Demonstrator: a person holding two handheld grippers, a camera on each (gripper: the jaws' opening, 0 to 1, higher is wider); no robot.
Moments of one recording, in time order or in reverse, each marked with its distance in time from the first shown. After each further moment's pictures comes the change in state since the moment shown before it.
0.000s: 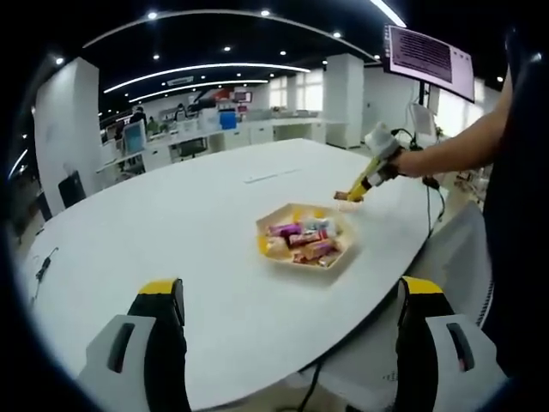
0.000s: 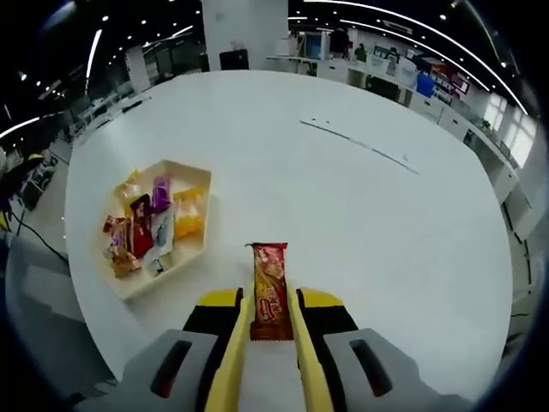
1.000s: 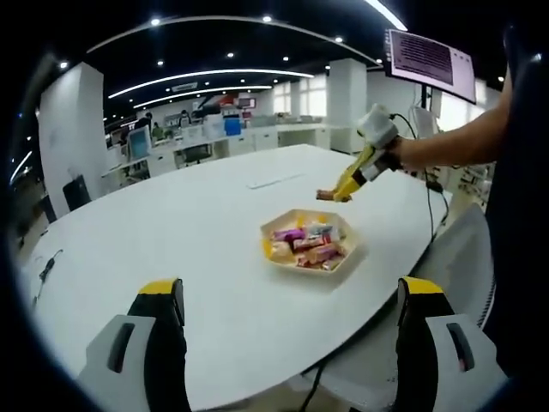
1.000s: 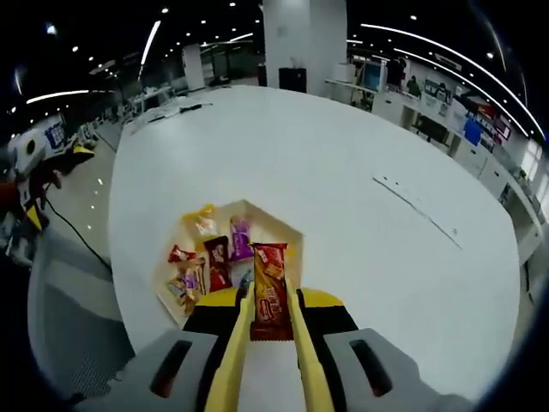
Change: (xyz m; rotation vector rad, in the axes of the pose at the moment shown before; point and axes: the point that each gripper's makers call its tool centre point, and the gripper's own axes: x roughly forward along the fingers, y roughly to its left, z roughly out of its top) left arm -0.005 0.003 0.002 0.005 -0.031 0.028; right arm -0.010 0.101 0.074 -0.214 -0.096 0.191
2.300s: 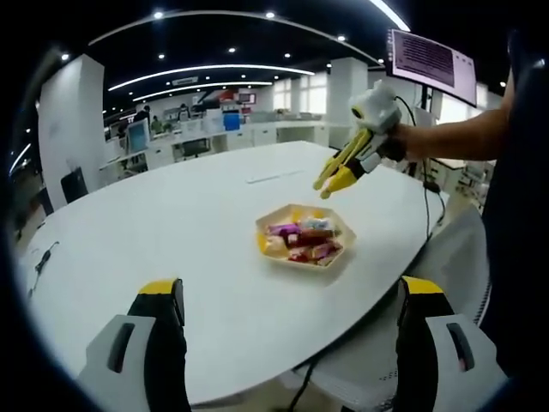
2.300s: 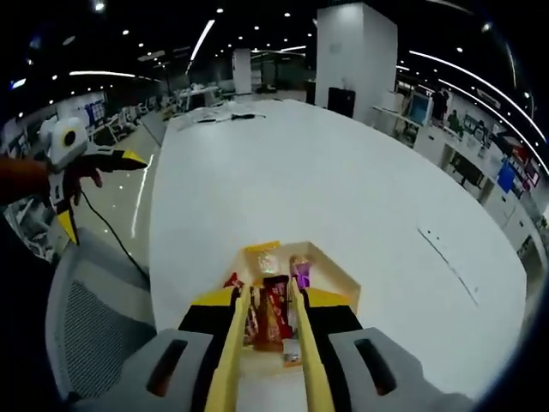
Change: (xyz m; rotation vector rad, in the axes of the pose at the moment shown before) left arm -0.001 -0.007 -0.005 -0.025 0.013 -0.016; right arm -0.002 0.065 0.049 -0.161 -0.078 0.126
